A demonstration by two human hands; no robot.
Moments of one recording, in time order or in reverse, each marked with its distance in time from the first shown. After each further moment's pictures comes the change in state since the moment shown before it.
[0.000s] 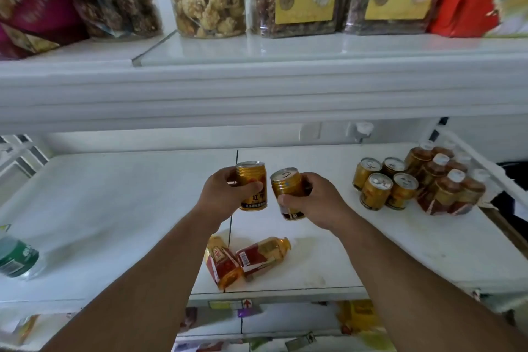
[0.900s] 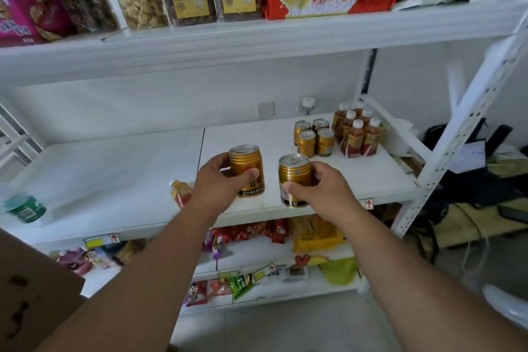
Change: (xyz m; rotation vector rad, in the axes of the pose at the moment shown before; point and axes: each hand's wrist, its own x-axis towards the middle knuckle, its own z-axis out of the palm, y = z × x) left_hand -0.228 0.051 0.095 -0.027 0.045 0.094; right_hand -0.239 0.055 -0.103 0.141 0.172 -0.058
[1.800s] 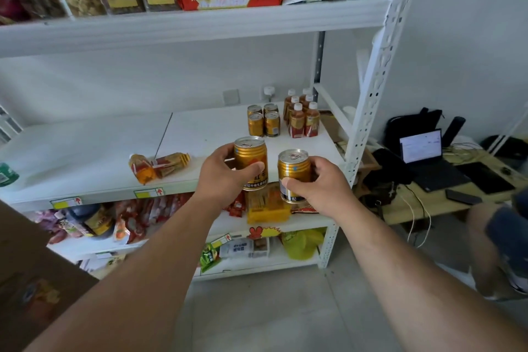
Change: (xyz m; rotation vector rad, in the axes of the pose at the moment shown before) left_hand -0.158 0.063 0.157 0.027 -0.012 0.057; right_hand -0.120 0.054 -0.174 -0.087 0.044 -0.013
